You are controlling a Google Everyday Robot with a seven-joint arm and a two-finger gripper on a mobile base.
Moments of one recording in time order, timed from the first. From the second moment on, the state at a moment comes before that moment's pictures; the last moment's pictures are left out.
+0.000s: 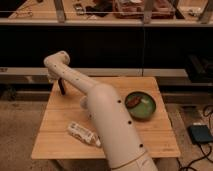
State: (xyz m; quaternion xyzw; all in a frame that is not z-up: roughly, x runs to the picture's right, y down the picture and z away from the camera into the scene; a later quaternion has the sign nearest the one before) arm -0.348 -0.076 0.941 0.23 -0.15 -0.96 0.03
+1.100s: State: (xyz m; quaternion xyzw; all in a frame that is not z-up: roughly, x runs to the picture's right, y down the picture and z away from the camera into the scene) arm -0.348 -0.078 0.954 0.21 -0.16 -0.96 0.03
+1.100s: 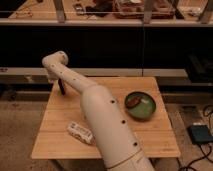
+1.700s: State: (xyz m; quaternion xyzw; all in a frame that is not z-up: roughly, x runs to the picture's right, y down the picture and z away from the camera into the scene) arm -0.175 -0.142 0.962 0.07 -0.11 -0.99 0.10
